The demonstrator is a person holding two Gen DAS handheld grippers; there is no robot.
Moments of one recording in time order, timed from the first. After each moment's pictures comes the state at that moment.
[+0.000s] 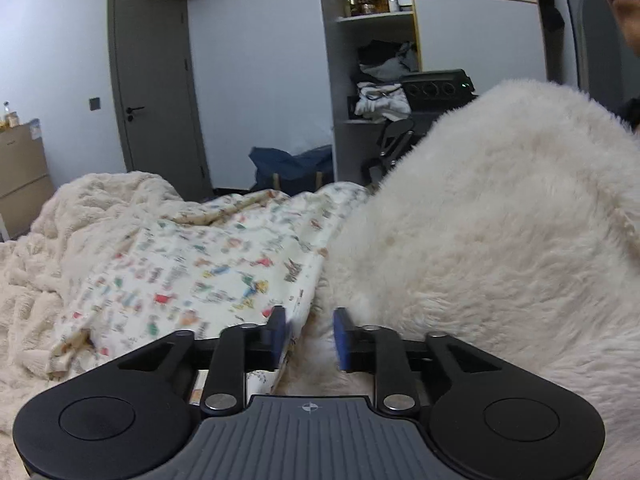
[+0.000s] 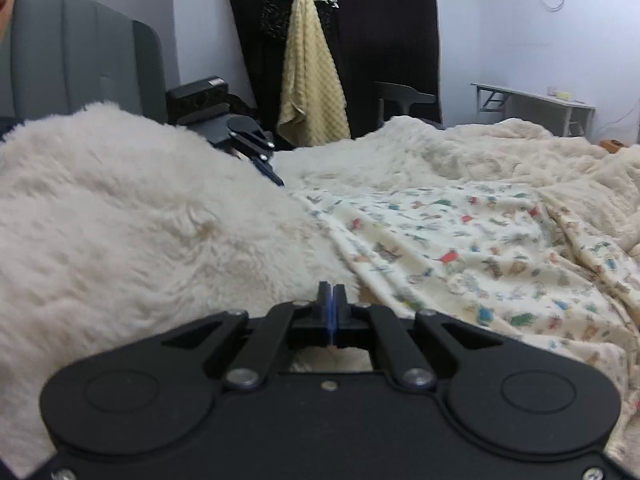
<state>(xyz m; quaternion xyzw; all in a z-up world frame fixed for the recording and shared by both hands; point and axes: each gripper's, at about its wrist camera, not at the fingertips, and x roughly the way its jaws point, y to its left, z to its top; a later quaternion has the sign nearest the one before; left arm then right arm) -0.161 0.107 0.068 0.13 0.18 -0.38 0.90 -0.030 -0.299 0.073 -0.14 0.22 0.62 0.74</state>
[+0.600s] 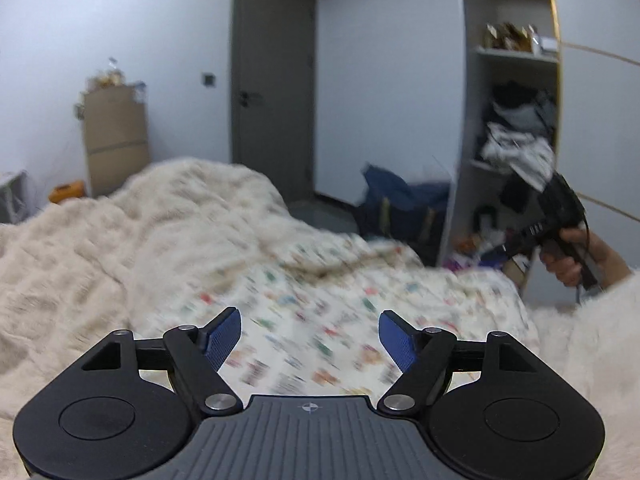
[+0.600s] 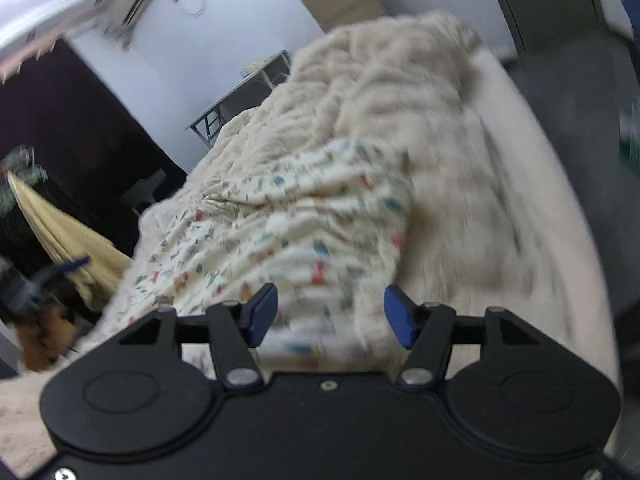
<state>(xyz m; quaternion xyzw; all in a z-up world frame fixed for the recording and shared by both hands) -0.025 0.047 0.090 0.06 0.23 -0.25 0.94 0.093 -0.455 -0.002 0.23 0.40 0.29 0.84</state>
